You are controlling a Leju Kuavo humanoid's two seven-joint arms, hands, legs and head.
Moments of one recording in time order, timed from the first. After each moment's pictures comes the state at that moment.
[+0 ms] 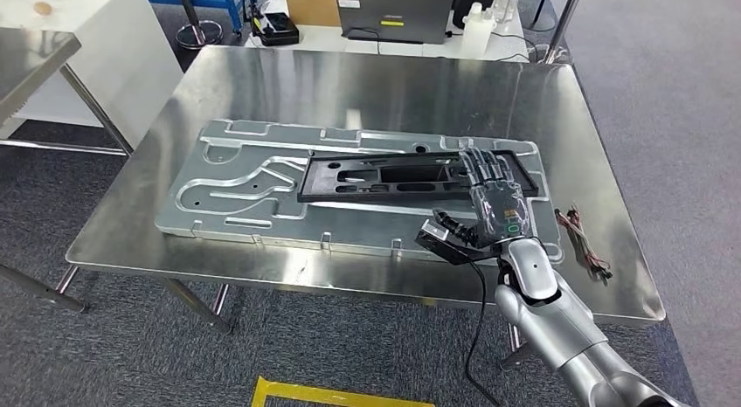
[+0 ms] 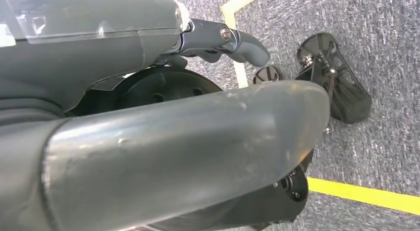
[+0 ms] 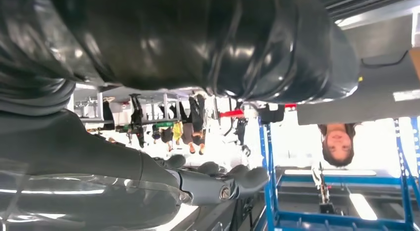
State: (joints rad) left arm 0.01 -0.26 0.54 -0.18 0.52 0.09 0.05; right arm -0.28 -0.30 0.28 -1.37 1.14 -0.50 0.20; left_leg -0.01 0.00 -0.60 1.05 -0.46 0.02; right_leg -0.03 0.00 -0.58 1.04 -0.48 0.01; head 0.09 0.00
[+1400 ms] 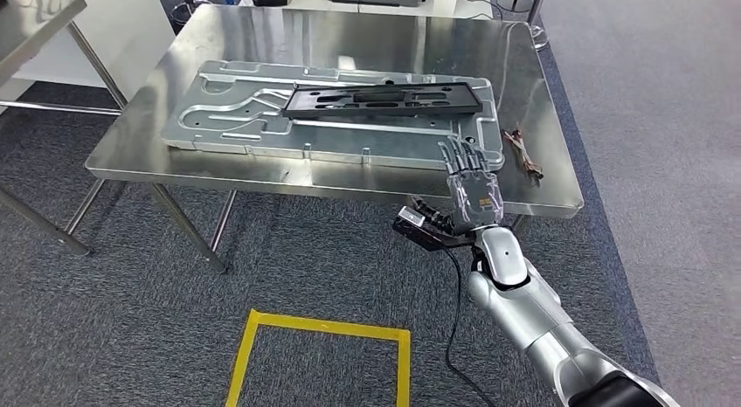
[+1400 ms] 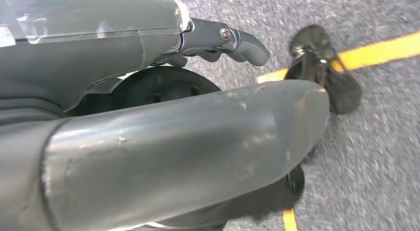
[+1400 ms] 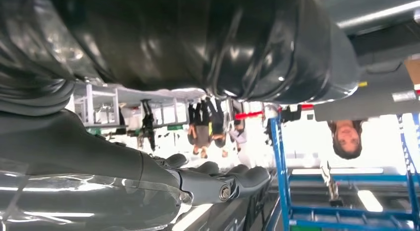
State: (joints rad) left arm 0.00 -0.26 0.54 -0.18 0.50 0.14 0.05; right arm -0.39 -0.20 0.31 -1.21 1.17 -0.55 0.20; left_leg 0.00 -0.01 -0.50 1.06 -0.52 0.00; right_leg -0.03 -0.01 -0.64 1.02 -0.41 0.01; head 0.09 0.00
